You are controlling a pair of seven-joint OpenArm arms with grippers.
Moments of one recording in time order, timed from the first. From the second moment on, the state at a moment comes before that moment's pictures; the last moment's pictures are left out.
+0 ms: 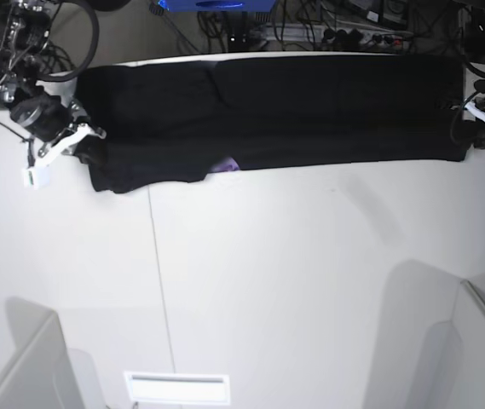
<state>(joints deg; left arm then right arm) 24.6 -23.1 -46.5 98.6 -28.4 -36.4 48.3 -19.9 15.7 21.6 110.0 50.7 9.4 -62.8</state>
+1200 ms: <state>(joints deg) 30.9 -20.6 -46.0 102.1 -27.8 -36.7 48.2 -27.9 8.0 22.9 110.1 42.8 9.4 -63.6</state>
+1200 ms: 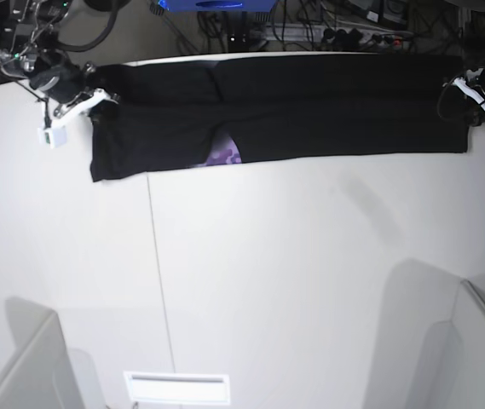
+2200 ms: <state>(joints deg) 25.3 -16.0 -49.3 100.7 -27.8 -36.2 48.0 -26.8 9.7 16.7 113.3 32.8 9.7 -54.4</state>
